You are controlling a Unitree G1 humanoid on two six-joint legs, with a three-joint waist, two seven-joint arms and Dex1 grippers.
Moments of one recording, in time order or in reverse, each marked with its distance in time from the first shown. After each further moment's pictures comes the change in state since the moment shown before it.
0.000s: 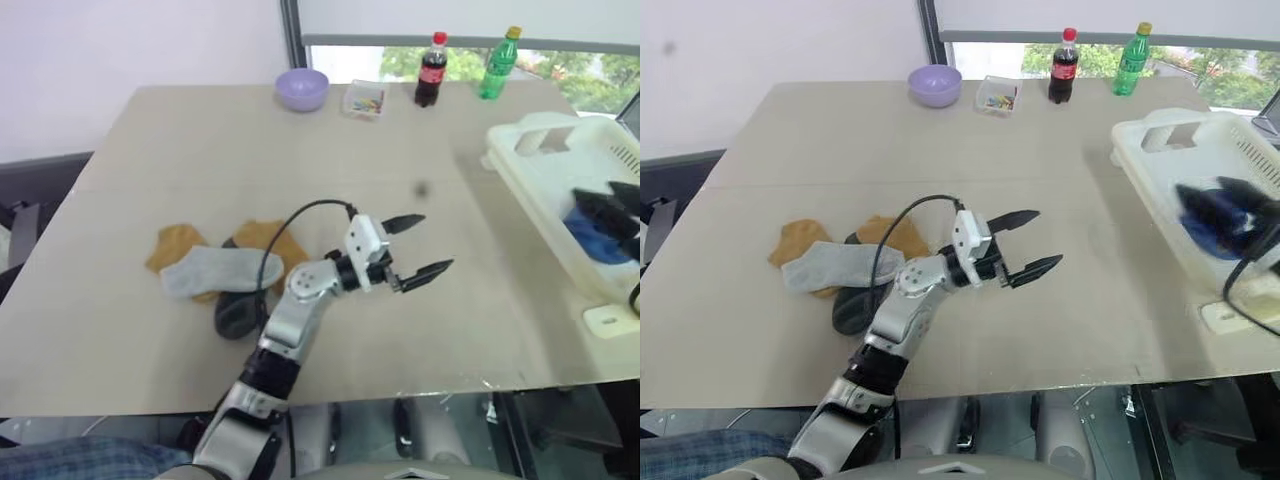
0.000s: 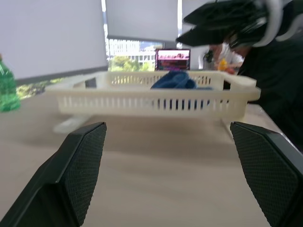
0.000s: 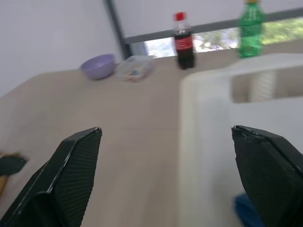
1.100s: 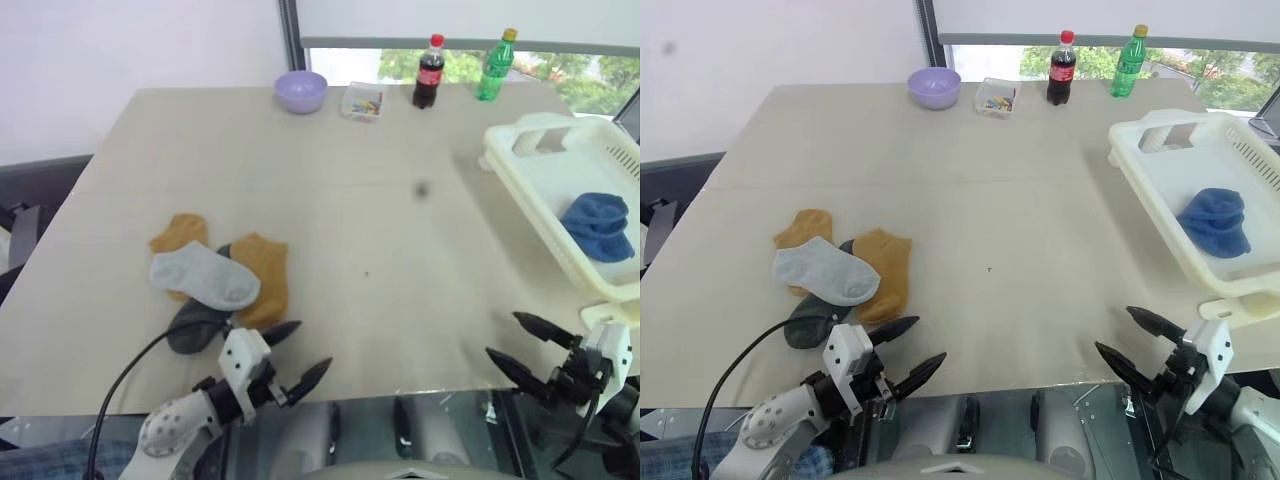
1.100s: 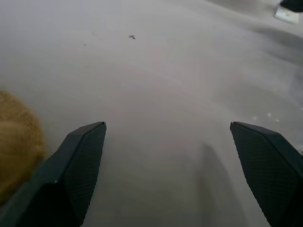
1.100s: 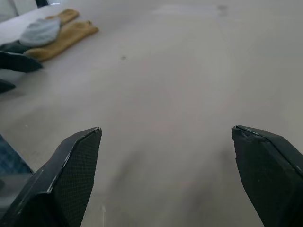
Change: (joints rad) left arm 0.887 0.320 0.258 -0.495 -0.081 0.050 0.100; right arm 0.556 0.244 0.277 0.090 -0.435 -0.663 0.458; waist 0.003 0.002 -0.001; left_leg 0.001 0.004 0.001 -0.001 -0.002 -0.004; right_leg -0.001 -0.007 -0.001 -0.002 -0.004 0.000
